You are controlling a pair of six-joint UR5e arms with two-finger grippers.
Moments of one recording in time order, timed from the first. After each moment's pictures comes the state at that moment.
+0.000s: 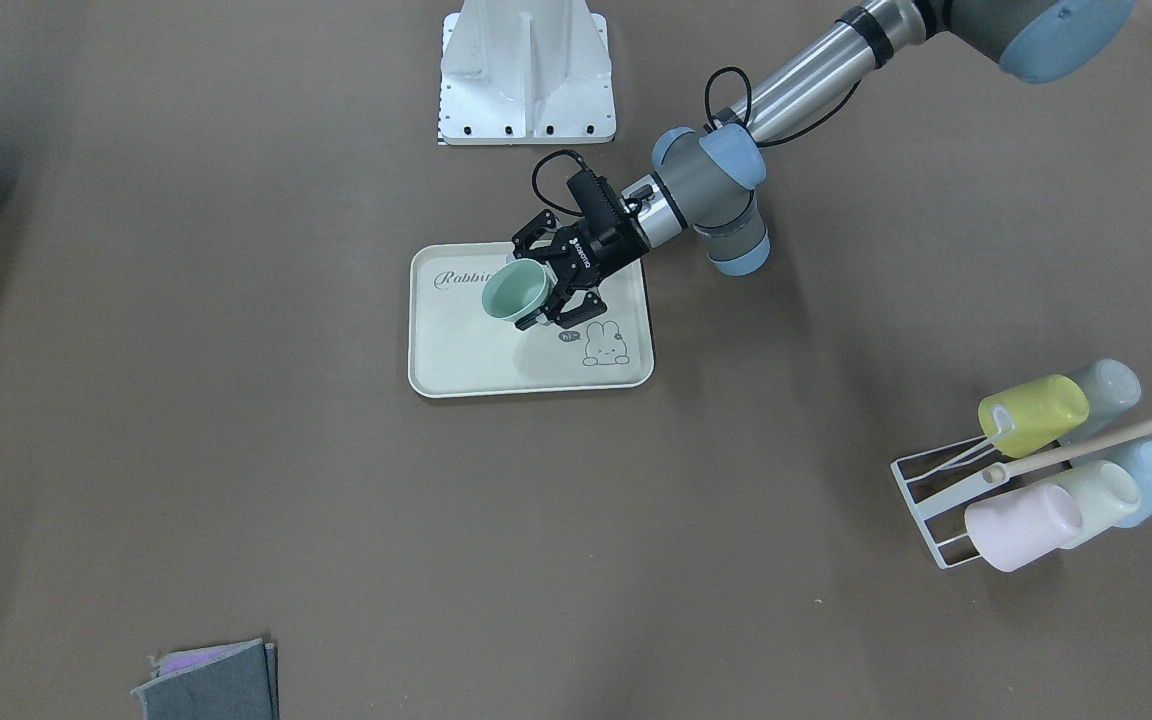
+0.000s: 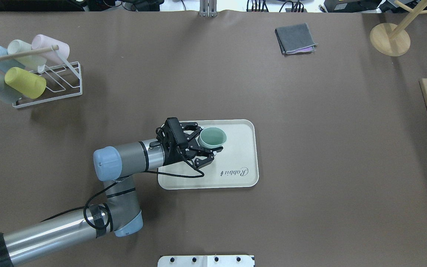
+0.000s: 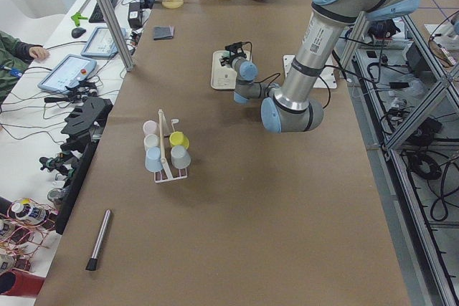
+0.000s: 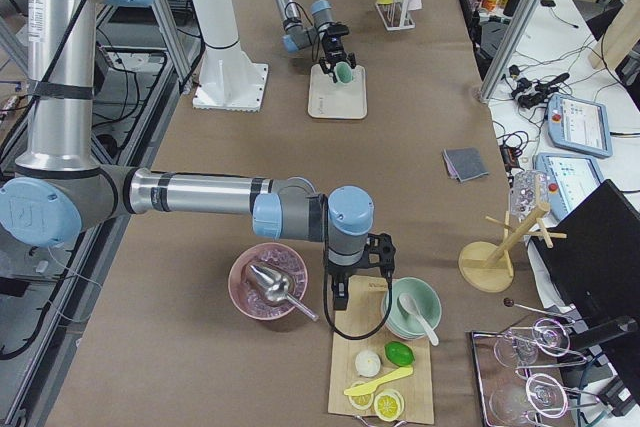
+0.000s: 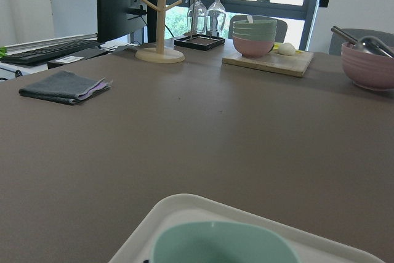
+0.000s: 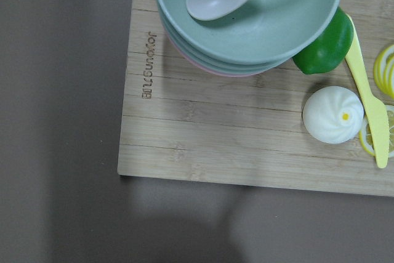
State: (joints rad) left arm -0.39 -2.23 -1.12 -3.24 -1.57 -0.36; right arm 1.57 -1.68 1.68 -1.59 2.28 -0.07
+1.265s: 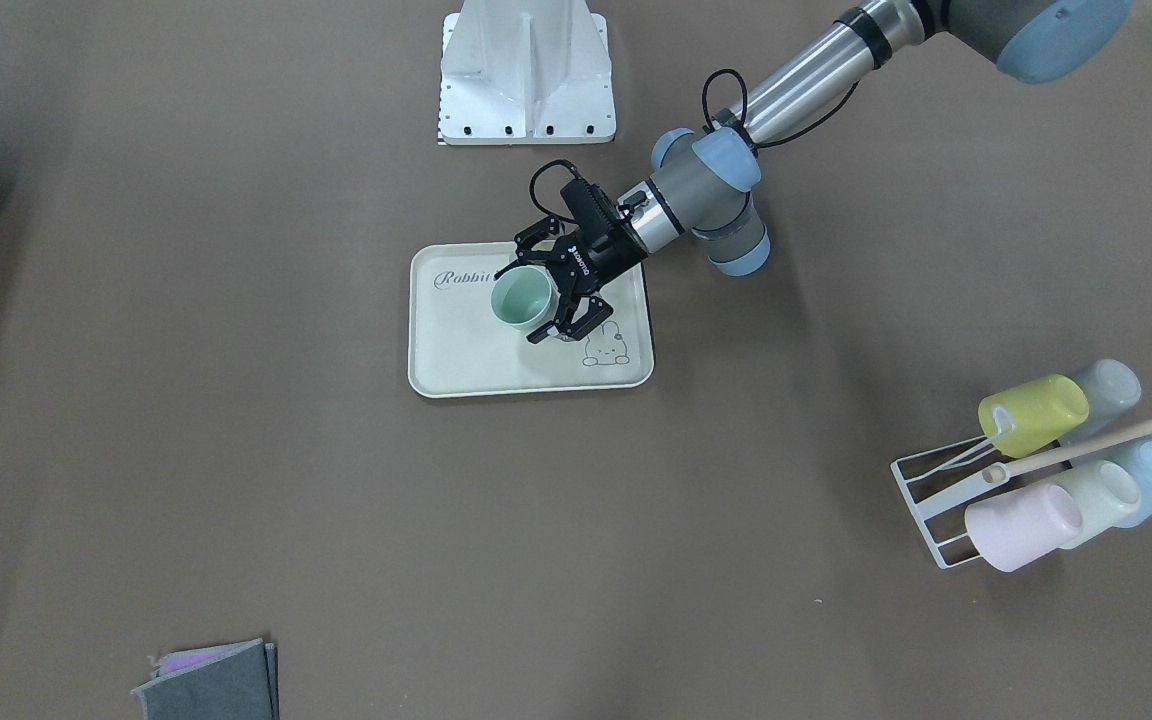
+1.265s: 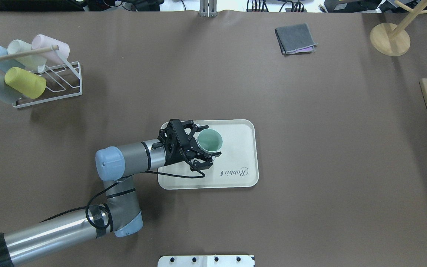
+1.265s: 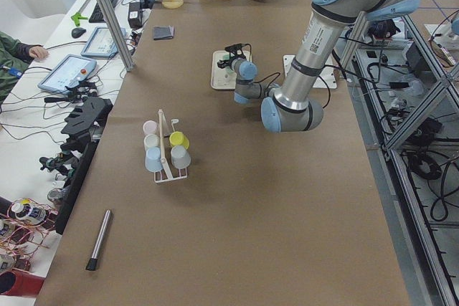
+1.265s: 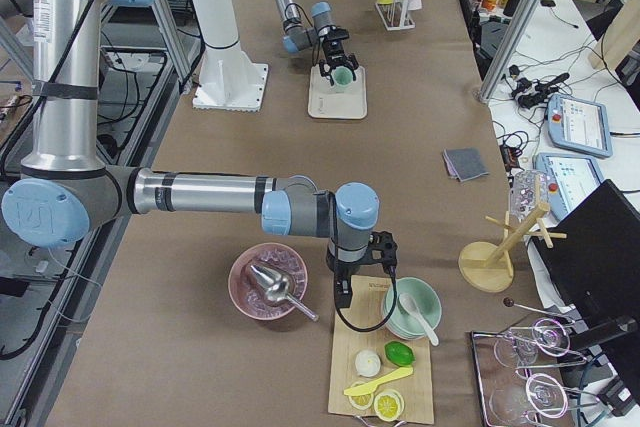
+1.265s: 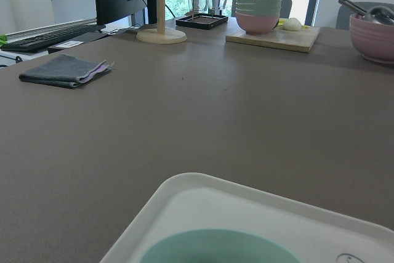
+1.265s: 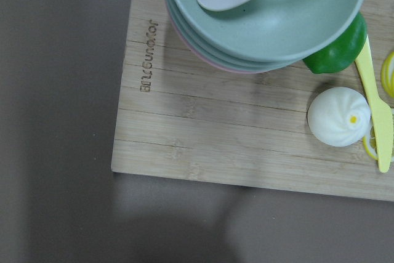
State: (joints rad) left arm -0.39 -2.23 -1.12 -3.21 -1.57 -0.31; right arm 1.52 -1.68 1.68 -1.59 2.24 -0.07
